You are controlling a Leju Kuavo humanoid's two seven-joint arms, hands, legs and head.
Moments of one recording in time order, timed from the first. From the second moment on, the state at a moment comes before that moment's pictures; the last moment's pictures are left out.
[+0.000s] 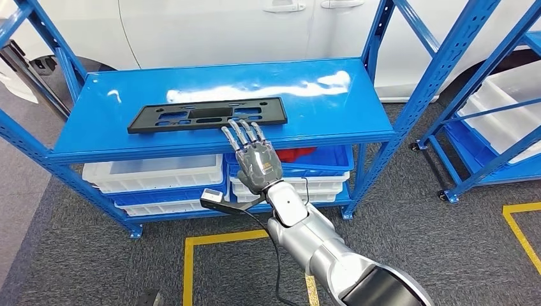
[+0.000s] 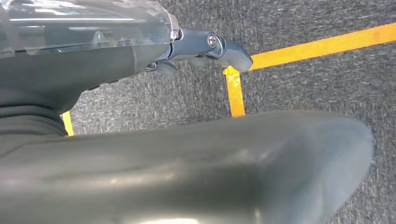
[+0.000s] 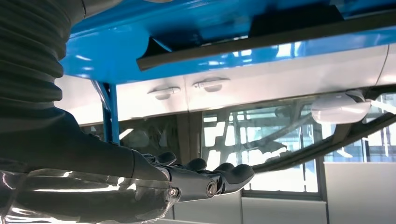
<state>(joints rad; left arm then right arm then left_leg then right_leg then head) -0.13 -0.03 0.14 -0.21 -0.11 0.08 -0.21 -0.76 0.32 0.52 -0.50 1.52 -0.70 -0.04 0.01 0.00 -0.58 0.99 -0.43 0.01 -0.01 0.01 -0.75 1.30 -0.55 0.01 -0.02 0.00</state>
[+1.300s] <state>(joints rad) -0.14 -0.04 0.16 -0.21 -0.16 0.07 -0.21 -0.77 0.34 0.86 -0.42 1.33 -0.66 -0.04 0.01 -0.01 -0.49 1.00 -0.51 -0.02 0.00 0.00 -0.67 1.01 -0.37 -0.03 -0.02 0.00</state>
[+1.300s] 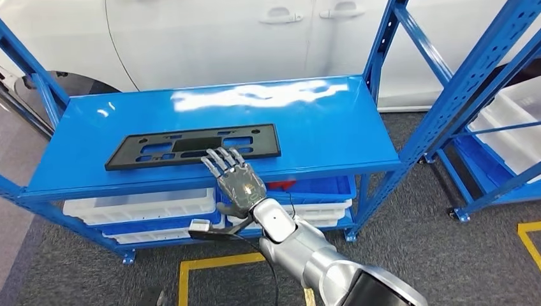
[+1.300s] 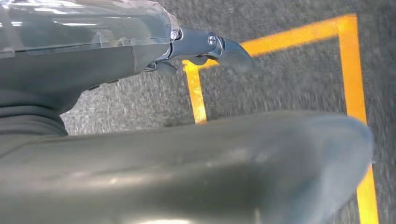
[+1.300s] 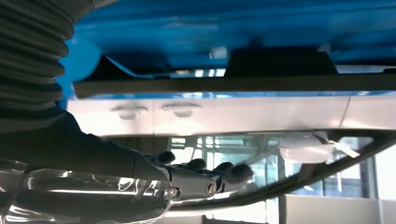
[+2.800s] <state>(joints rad) -0.15 -0.05 0.18 -0.21 -0.22 0.09 -0.20 -0.80 0.35 0.87 -0.38 1.53 -0.70 0.14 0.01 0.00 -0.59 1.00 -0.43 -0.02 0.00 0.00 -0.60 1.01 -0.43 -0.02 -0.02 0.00</state>
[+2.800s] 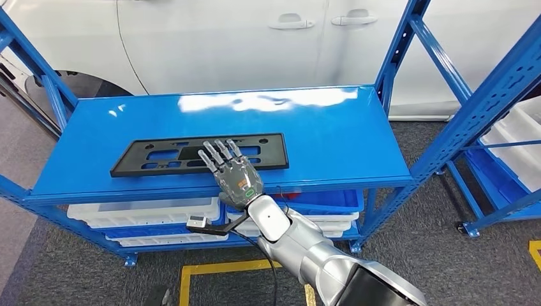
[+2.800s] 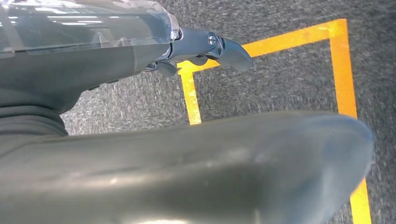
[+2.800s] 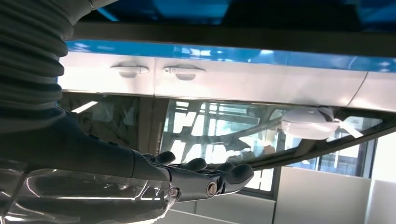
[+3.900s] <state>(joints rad) -0.13 -0.05 0.20 -0.21 -0.23 0.08 -0.21 -0.83 0.36 0.88 -0.31 1.52 -0.68 0.19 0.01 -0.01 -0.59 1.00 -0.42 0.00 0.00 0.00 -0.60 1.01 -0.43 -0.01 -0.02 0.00</state>
